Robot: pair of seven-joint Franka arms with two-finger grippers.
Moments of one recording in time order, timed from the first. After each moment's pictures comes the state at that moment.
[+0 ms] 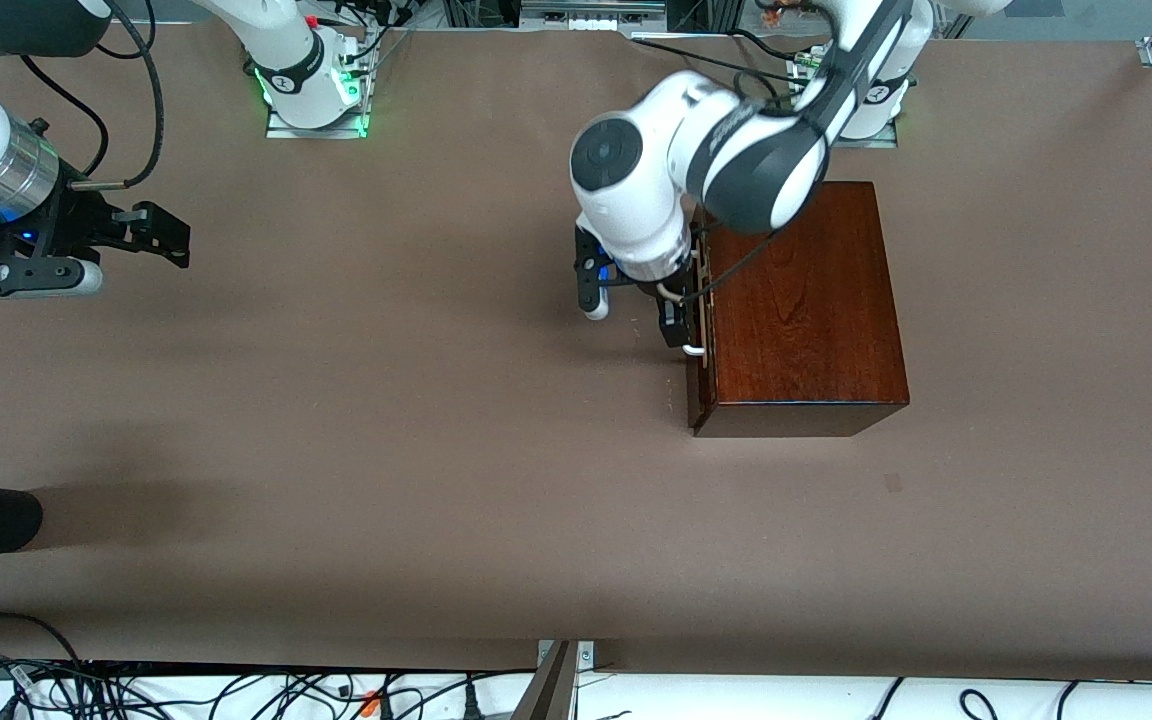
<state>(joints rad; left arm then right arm) -0.61 0.48 -0.14 -1.37 0.29 1.66 0.62 0.33 0.10 -0.20 -1.51 -0.03 1.55 0.06</state>
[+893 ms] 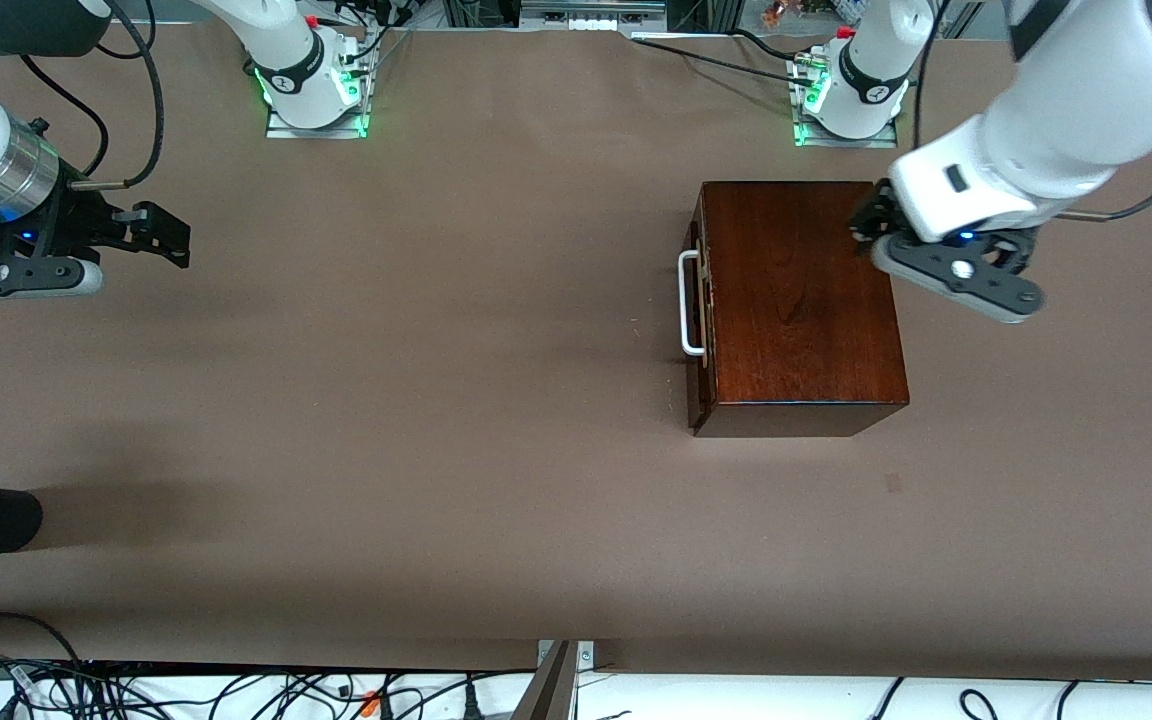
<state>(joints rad) -0.18 0.23 -0.11 -1.27 0.02 1.38 0.10 0.33 0.10 -0.20 -1.51 -0.03 1.55 0.06</state>
